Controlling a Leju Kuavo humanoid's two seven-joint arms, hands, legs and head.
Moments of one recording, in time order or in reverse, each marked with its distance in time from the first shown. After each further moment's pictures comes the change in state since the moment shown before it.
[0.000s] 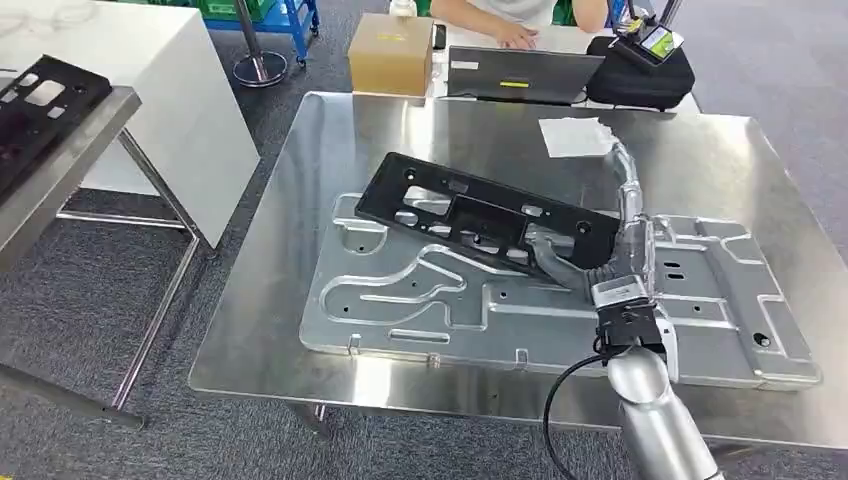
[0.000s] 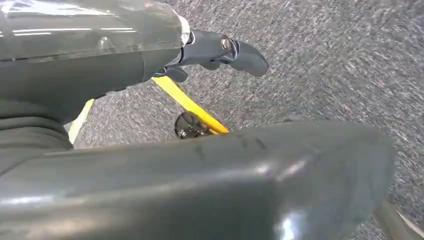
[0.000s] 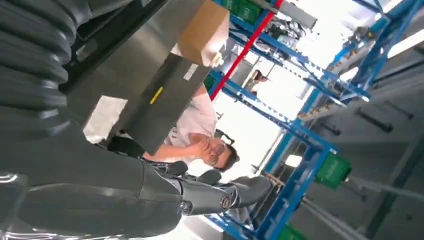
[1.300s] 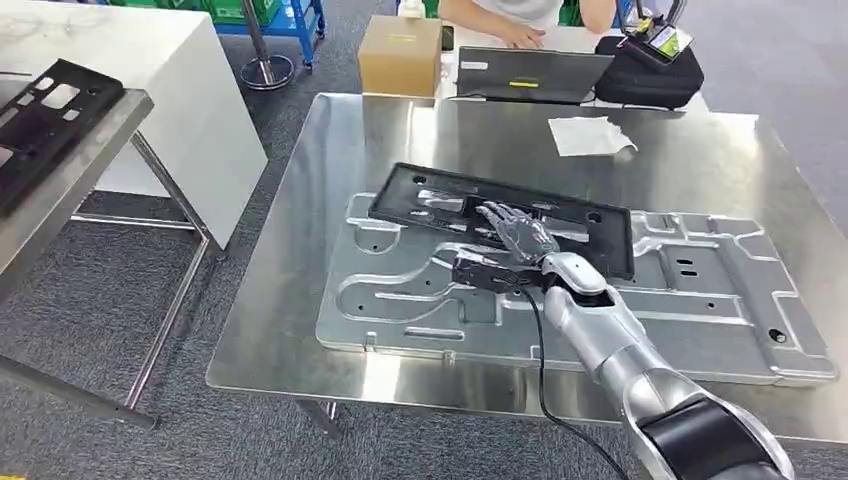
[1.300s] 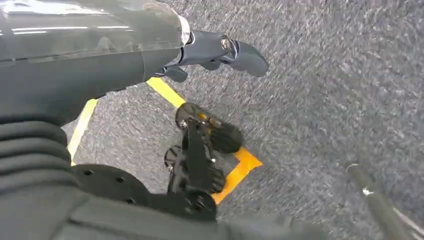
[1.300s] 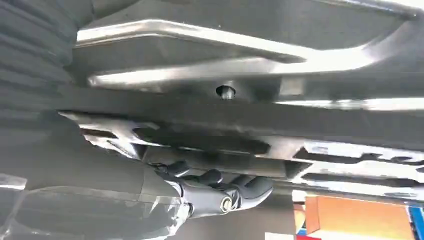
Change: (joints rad) left arm 0.002 0.005 0.024 -0.002 -0.064 -0.005 0.013; right arm -0.528 0.018 0.296 0.983 0.734 0.269 0.270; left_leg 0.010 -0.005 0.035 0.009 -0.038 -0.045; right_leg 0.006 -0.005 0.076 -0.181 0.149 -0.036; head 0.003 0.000
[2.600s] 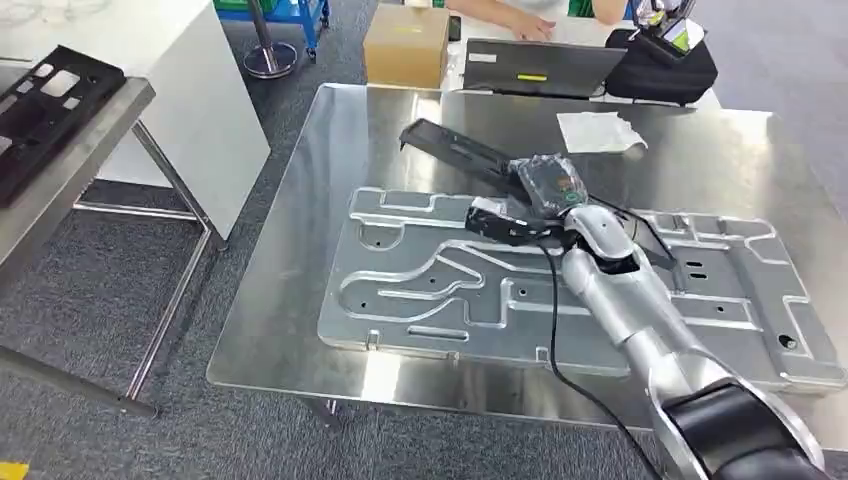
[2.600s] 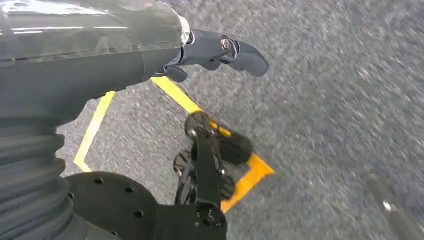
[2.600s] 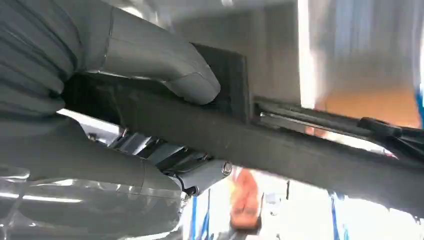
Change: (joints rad) left arm 0.001 -0.010 0.023 0.000 -0.034 0.036 0.017; right arm -0.061 -0.057 0.032 -0.174 -0.032 -0.073 0.077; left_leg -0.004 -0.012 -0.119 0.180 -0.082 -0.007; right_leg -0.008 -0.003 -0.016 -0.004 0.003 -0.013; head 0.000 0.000
